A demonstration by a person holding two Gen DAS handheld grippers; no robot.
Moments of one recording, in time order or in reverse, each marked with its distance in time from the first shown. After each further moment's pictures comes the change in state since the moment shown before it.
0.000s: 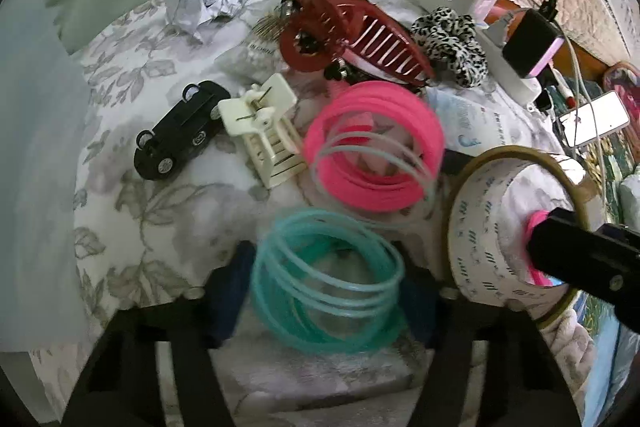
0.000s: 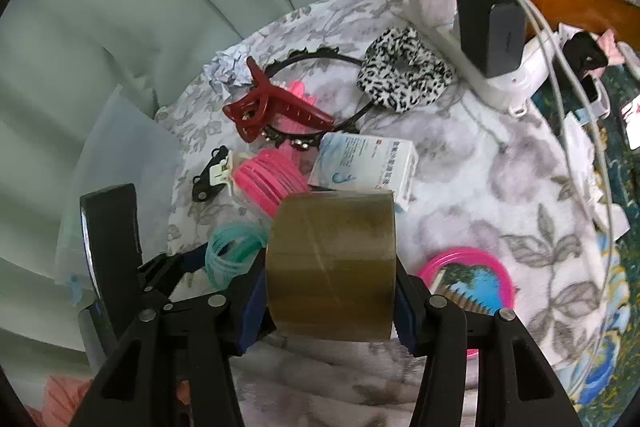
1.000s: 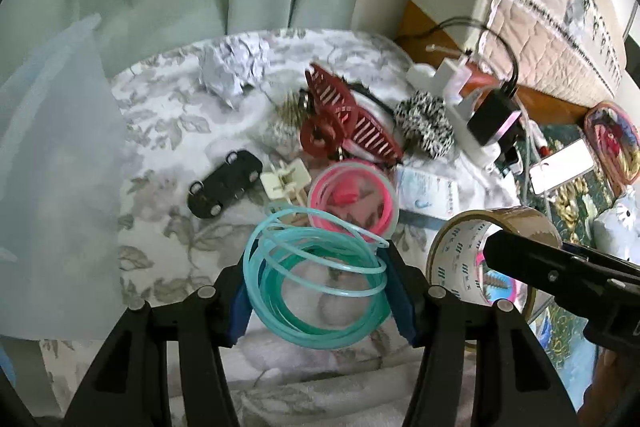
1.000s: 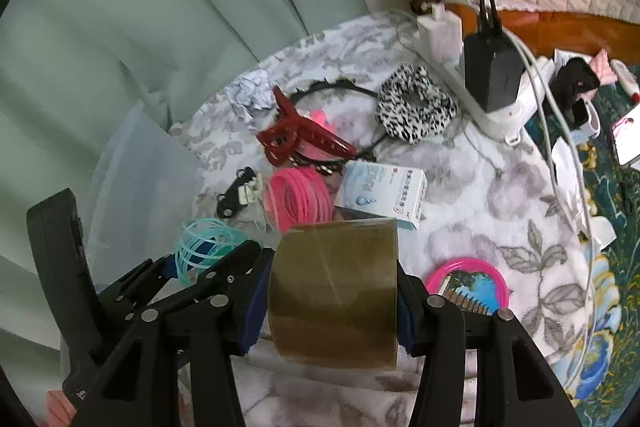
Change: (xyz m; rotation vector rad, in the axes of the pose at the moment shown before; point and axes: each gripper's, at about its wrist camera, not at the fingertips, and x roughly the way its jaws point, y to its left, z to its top) left arm -0.077 0.012 0.006 -0.058 -0.173 -0.048; right arm -0.036 0.023 0.004 -0.015 -0.079 0.000
